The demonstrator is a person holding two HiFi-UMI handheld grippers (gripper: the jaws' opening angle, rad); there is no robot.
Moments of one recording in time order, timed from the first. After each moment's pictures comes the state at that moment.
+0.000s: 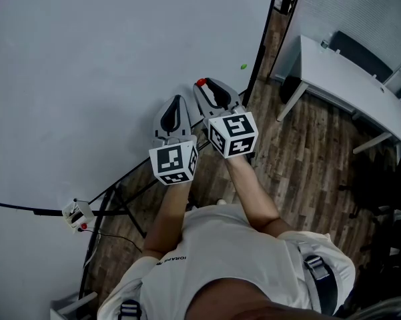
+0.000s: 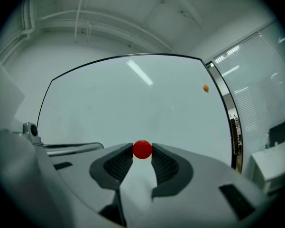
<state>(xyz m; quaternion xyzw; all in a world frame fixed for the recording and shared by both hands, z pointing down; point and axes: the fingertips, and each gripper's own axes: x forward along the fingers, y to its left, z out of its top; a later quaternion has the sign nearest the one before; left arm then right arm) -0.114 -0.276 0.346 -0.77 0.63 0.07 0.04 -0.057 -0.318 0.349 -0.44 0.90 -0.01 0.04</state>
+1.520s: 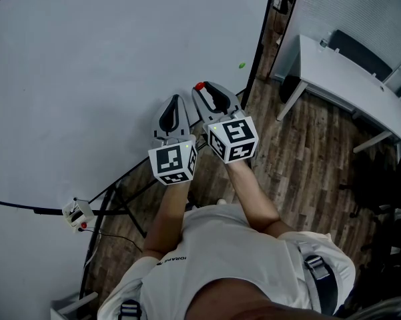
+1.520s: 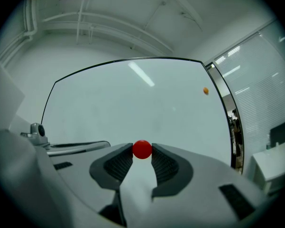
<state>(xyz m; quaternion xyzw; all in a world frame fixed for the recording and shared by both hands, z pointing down) -0.111 -0.269 0.341 -0.77 0.63 0.07 0.05 -0.053 -0.300 0.347 -0.43 0.90 -0.01 0.05</state>
